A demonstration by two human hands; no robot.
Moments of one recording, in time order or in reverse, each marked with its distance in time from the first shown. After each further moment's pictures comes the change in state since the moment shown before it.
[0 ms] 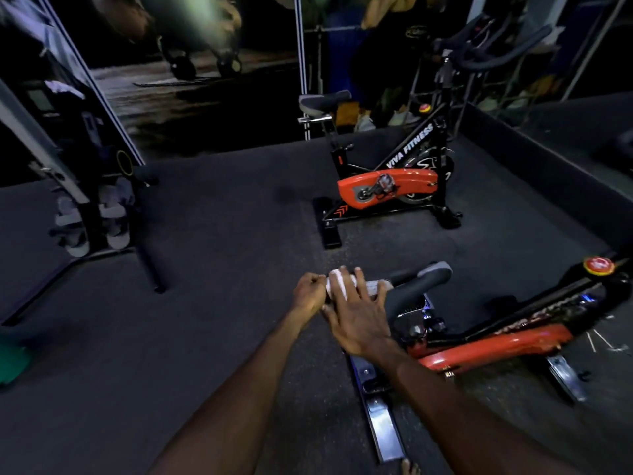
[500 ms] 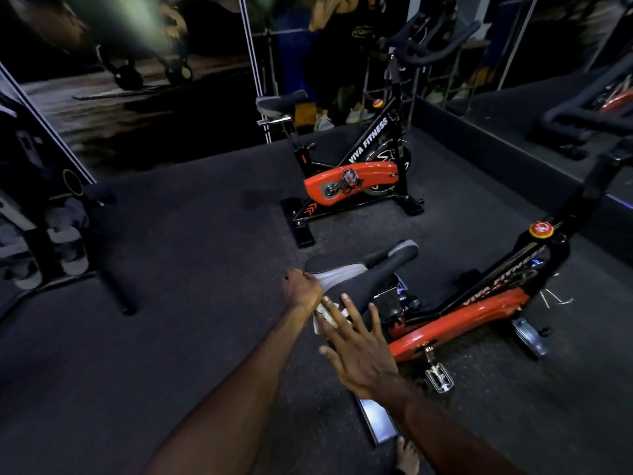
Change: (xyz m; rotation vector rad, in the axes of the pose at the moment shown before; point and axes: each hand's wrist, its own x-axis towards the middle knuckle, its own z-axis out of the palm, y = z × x) left_hand -0.024 0.009 0.022 0.253 0.155 0.067; right_hand -0.096 0.007 0.029 -0.093 0.108 -0.114
